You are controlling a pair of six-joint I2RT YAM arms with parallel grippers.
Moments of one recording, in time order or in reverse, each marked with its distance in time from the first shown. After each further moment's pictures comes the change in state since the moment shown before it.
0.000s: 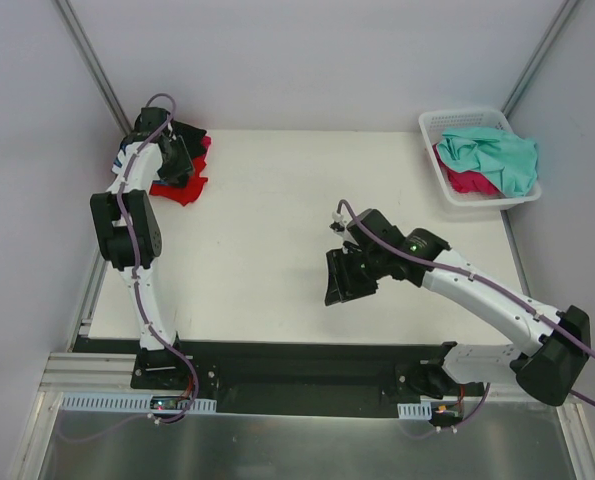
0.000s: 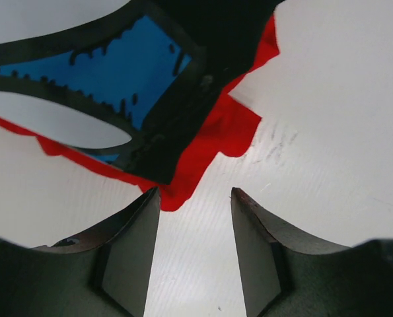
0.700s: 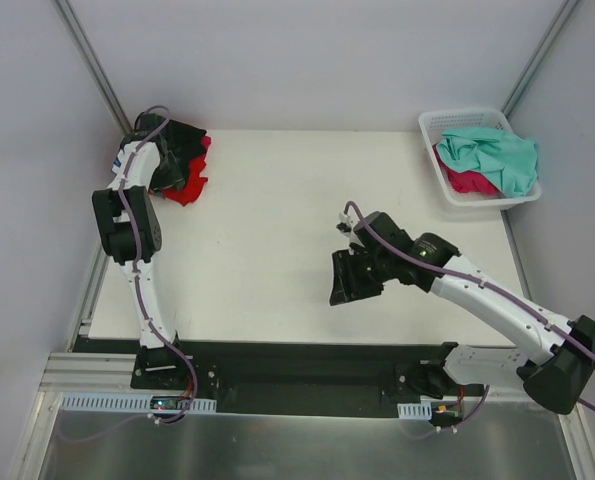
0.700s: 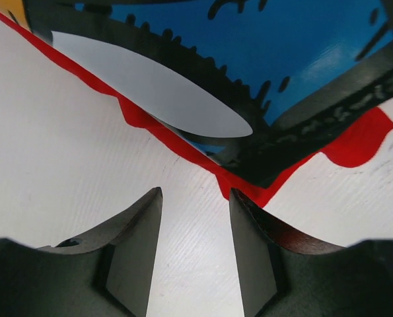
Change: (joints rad) left arm 0.026 0.074 0.082 -0.211 -0.213 -0.011; right arm 0.001 -0.058 -0.024 -0.006 0.035 0.003
